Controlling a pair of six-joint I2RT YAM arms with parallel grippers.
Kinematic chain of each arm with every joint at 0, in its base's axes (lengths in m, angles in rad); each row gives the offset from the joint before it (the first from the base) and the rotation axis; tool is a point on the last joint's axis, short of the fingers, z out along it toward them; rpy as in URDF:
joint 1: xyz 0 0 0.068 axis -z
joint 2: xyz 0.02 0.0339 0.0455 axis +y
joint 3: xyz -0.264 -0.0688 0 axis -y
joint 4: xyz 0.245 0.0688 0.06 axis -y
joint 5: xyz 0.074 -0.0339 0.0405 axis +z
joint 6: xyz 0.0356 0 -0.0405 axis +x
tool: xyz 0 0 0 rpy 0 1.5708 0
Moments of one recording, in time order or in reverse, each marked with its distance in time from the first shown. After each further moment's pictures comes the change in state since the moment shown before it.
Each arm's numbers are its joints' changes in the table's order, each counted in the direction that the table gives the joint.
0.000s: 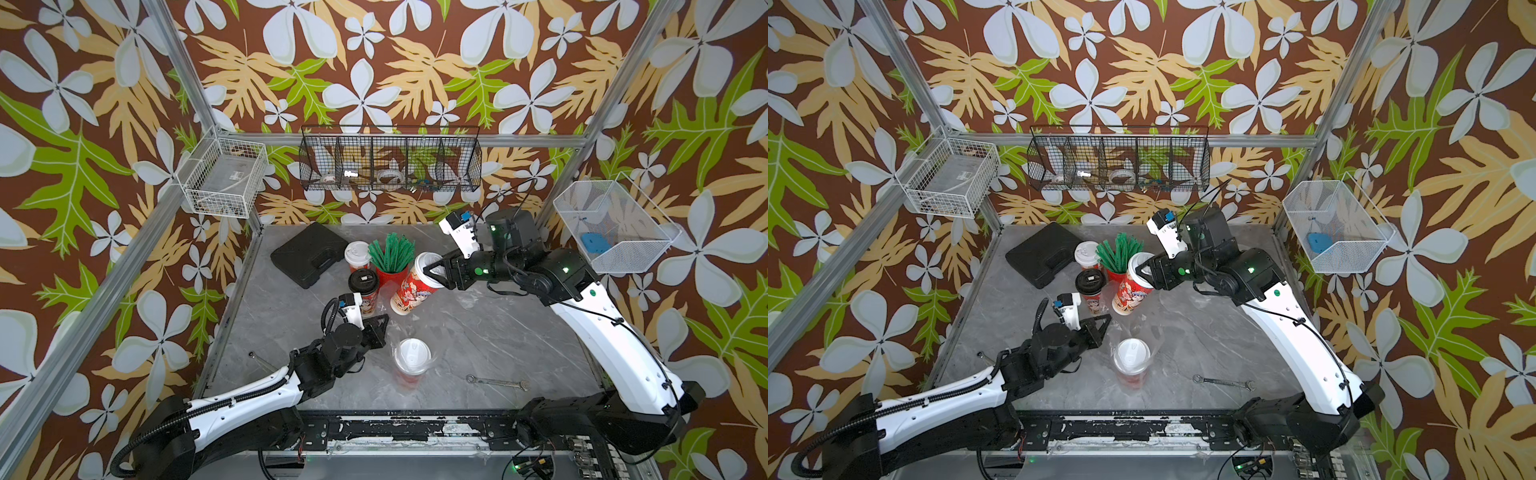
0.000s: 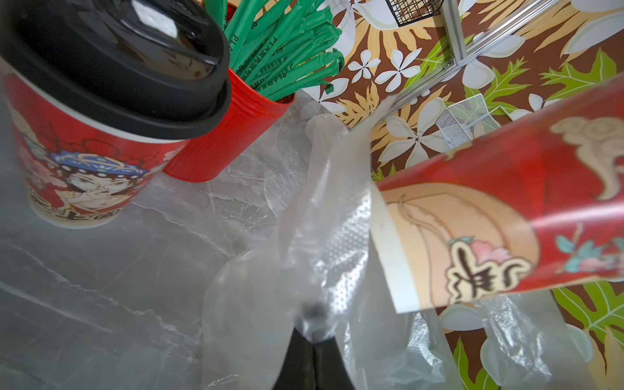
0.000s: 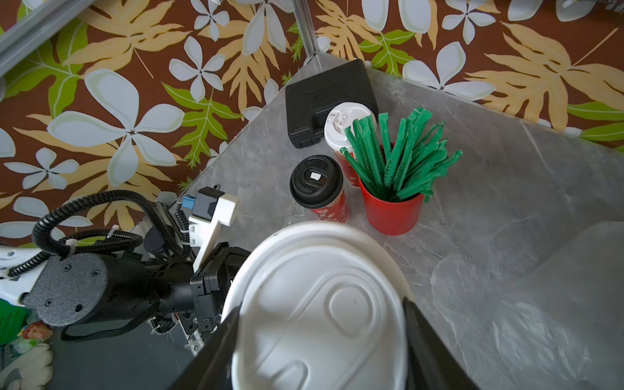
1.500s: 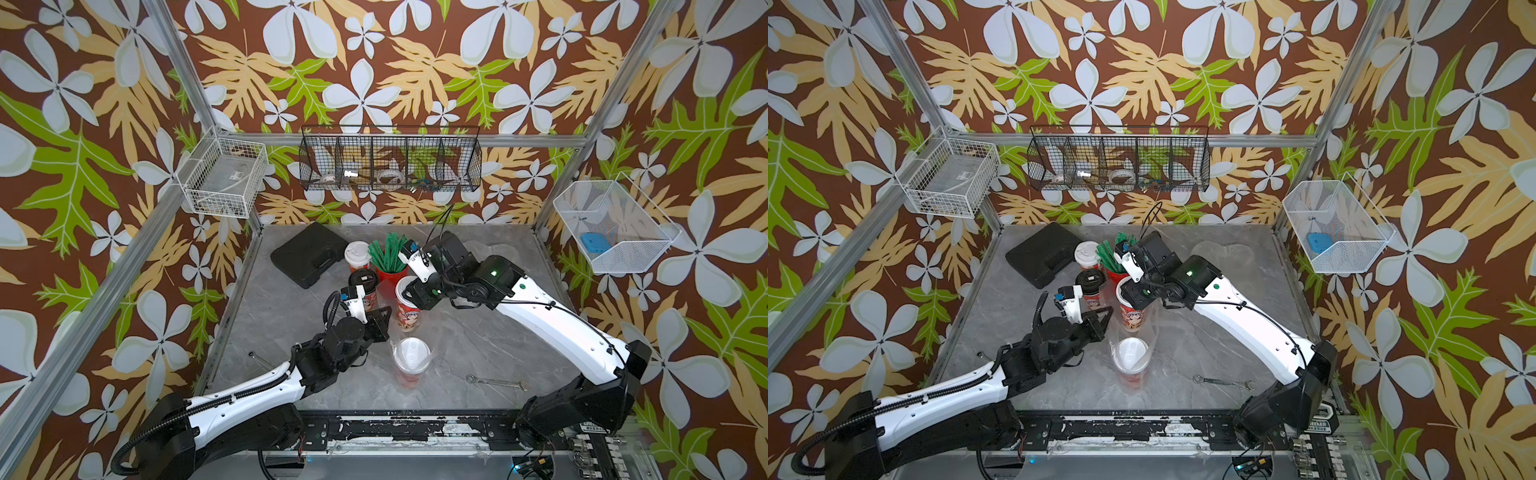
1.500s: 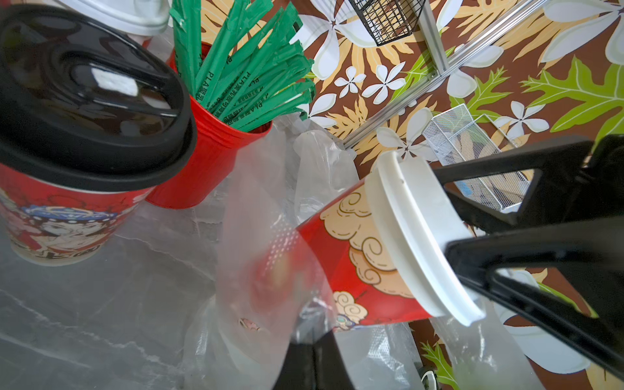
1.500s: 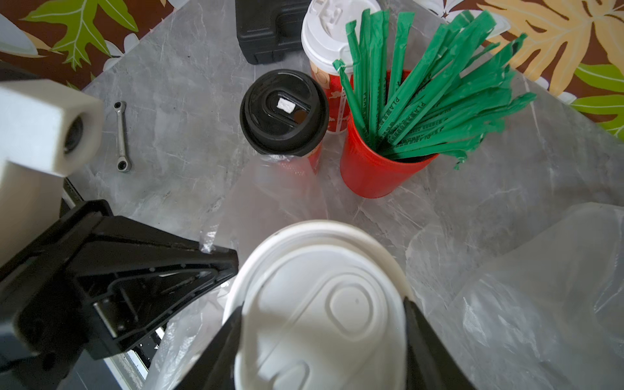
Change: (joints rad) left arm 0.000 0.031 0.080 -0.009 0.019 0.054; right arm -0.197 0.153 -0.085 0.019 -0.307 -0.071
